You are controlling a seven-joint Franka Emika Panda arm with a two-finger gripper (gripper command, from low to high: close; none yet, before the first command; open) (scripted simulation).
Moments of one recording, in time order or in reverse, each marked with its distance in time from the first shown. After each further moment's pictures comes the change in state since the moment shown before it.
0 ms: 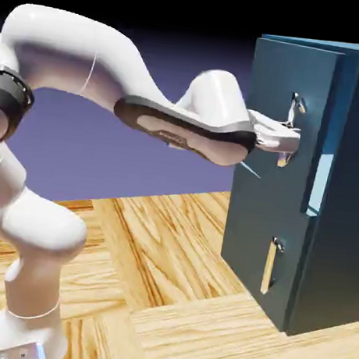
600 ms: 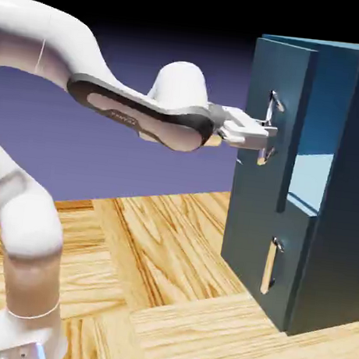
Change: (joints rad) arm -0.570 -0.120 0.551 -0.198 0.405 -0.041 -0.123
